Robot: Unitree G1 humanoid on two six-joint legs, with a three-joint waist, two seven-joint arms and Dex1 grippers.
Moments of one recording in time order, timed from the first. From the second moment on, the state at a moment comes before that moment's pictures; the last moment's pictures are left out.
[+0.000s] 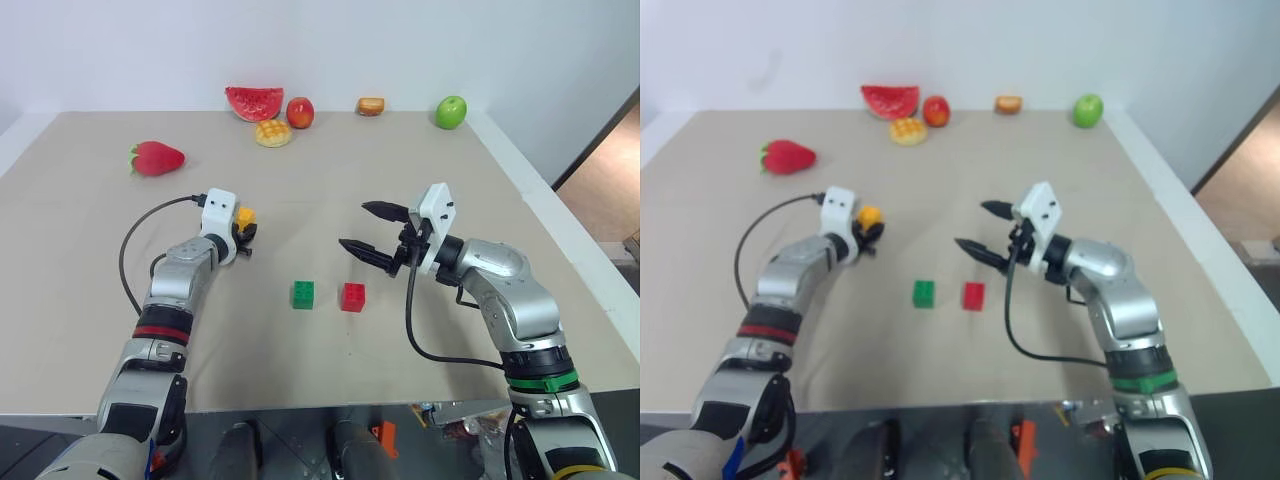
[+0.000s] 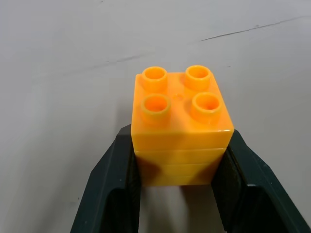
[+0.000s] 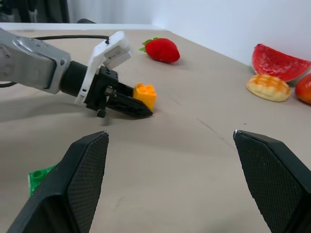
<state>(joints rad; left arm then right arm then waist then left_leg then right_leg) -0.75 0.30 0.02 0.51 -0.14 0.36 -0.44 -0.52 -0.53 0.03 -0.08 0.39 0.35 0.88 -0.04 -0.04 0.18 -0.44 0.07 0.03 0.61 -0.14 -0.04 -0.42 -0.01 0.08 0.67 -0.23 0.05</state>
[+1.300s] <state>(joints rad) -0.74 0.49 -0.11 0.85 -0.20 -0.29 -1.53 -0.35 -0.75 -0.03 -0.29 0.61 0.53 1.08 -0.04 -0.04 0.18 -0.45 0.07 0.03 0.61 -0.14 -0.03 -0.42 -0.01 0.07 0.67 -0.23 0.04</state>
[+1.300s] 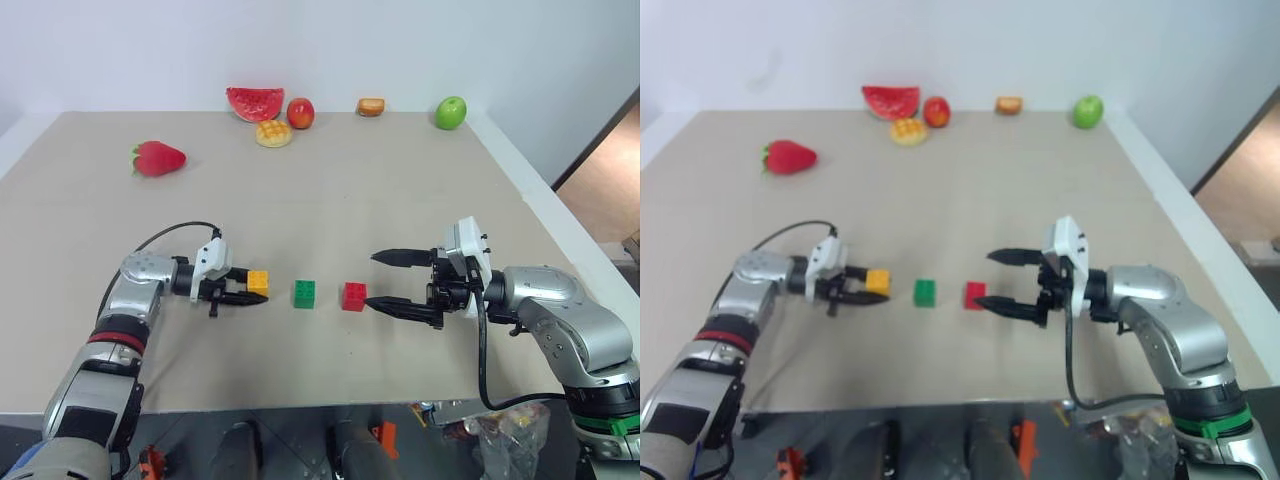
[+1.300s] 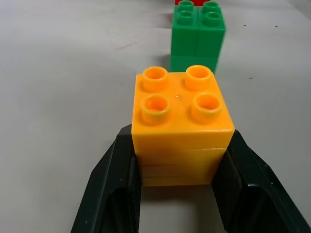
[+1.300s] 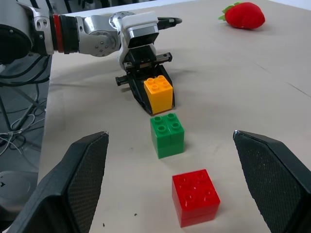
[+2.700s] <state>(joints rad) -0.72 0.49 -0.07 0.91 -0.20 -0.37 -1.59 -0.36 -0.76 -0.03 -0.29 0.60 0.53 1.08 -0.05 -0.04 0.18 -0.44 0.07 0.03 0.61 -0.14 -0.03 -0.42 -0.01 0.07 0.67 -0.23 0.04</state>
